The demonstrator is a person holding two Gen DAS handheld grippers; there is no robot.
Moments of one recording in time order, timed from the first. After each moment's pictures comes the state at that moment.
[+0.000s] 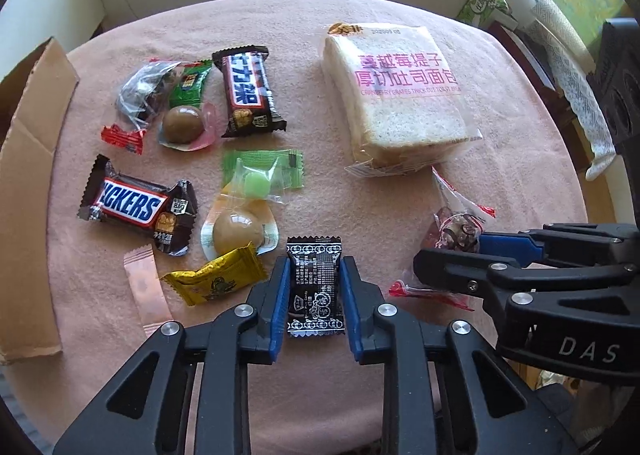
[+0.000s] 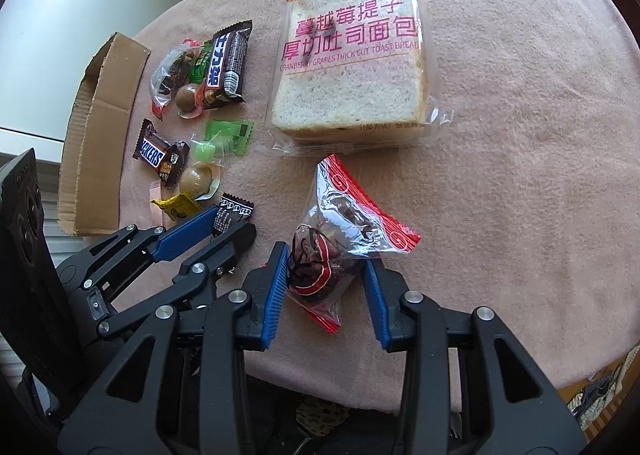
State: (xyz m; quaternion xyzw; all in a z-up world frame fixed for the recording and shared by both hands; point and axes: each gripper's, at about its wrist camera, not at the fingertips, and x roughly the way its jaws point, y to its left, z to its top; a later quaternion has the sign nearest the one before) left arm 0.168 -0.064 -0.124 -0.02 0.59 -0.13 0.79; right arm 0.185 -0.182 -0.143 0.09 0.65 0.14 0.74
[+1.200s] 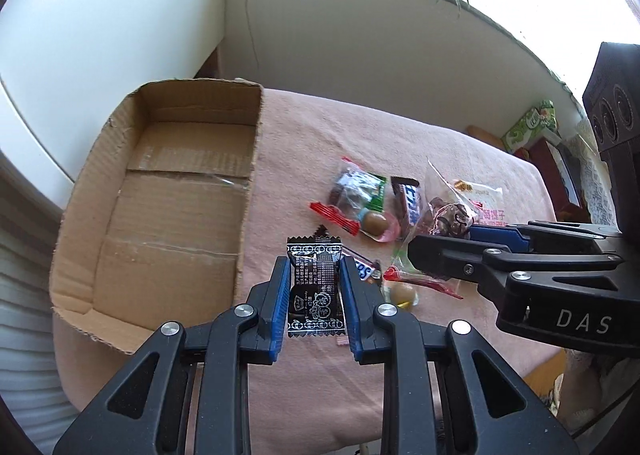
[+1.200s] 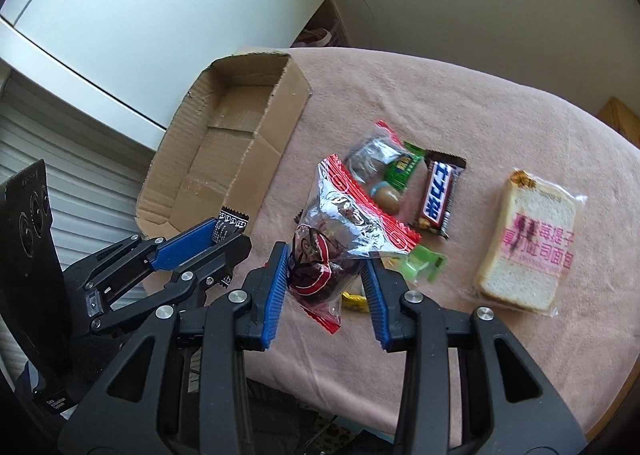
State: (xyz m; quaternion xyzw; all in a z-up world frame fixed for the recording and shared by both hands) left arm 0.165 0.083 -0.037 -0.11 0.51 -0.01 0.85; right arm 0.217 -0.033 -0.042 -0.01 0.58 0.28 0.77
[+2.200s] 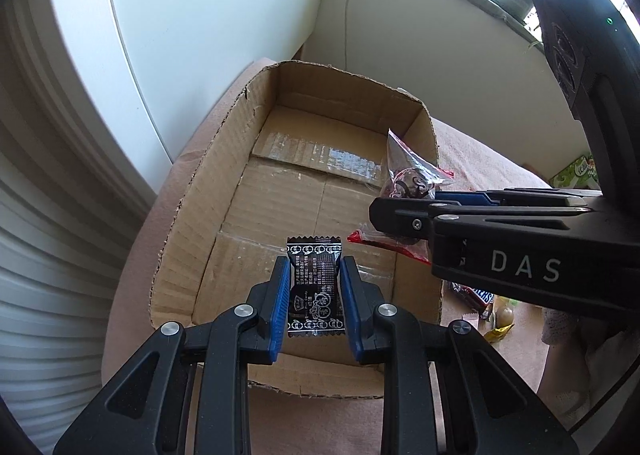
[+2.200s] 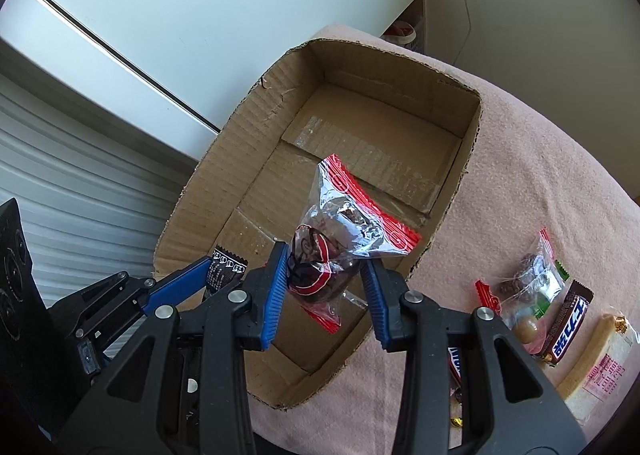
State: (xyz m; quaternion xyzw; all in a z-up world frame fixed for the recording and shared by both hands) left arm 0.158 0.193 -0.062 -0.15 0.51 0.07 0.84; right arm 0.245 0.127 -0.069 -0.09 0.58 0.35 0.73
